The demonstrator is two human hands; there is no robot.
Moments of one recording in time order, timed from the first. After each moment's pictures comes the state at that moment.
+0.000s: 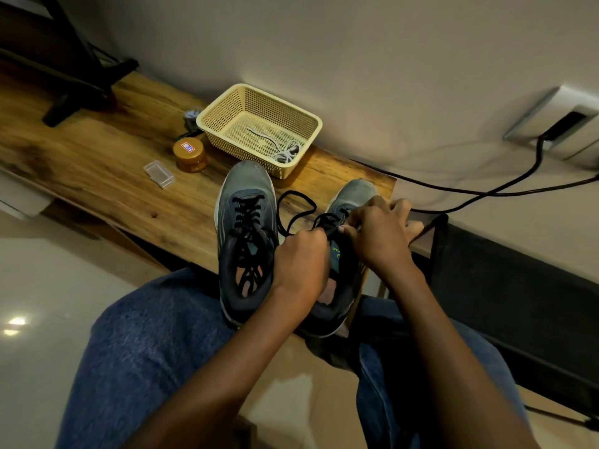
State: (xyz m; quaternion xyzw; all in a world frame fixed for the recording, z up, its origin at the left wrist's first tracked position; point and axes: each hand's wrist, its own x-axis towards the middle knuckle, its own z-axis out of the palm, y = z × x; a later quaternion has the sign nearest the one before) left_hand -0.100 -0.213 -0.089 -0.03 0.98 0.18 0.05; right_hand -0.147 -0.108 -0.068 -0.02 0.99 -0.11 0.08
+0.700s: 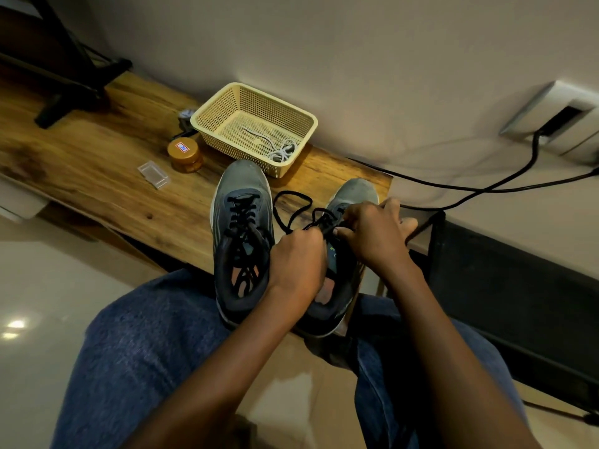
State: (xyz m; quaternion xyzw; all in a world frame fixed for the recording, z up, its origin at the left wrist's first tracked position) left_hand -0.100 -0.213 -0.090 -0.03 0.98 0.19 0.04; right_hand -0.146 -0.106 -0.068 -0.04 0.99 -0.14 0.09
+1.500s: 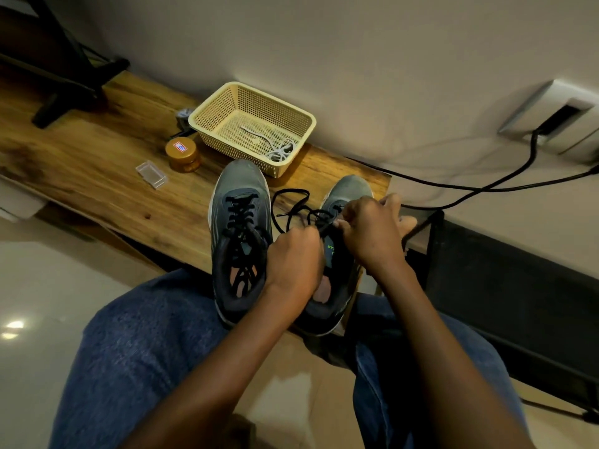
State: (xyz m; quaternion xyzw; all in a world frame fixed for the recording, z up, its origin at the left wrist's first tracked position) left_hand -0.101 -0.212 -0.087 -0.04 0.98 0.17 0.06; right_hand -0.145 -0.110 -0.069 -0.01 0.99 -0.16 0.05
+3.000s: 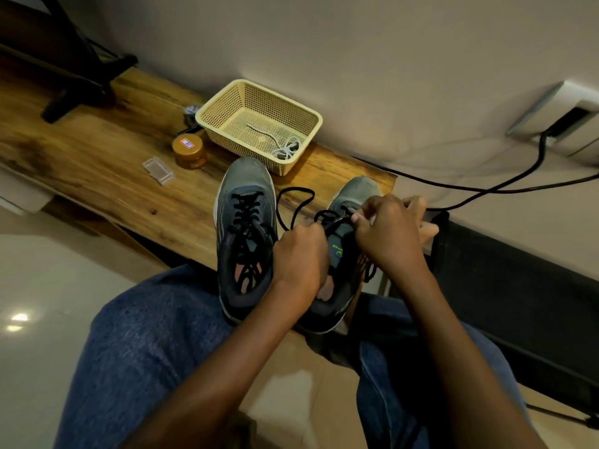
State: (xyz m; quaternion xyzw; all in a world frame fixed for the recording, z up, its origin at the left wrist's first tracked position) left_hand -0.104 -0.211 -0.087 -0.07 0.98 0.17 0.06; right_hand -0.140 -0.098 -0.063 0.02 0.98 -0.18 0.02
